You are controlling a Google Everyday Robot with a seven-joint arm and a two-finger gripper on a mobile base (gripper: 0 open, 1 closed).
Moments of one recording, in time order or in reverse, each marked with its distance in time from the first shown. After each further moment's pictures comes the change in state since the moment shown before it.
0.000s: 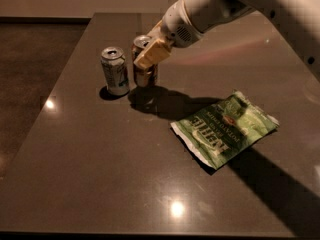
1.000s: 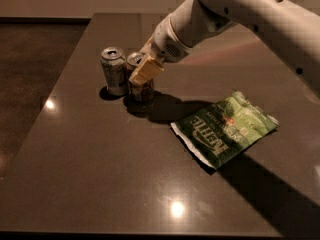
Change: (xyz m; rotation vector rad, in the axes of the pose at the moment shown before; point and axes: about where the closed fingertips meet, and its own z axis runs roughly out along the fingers) arm 0.014 0.026 0.029 -0.026 0.077 -0.042
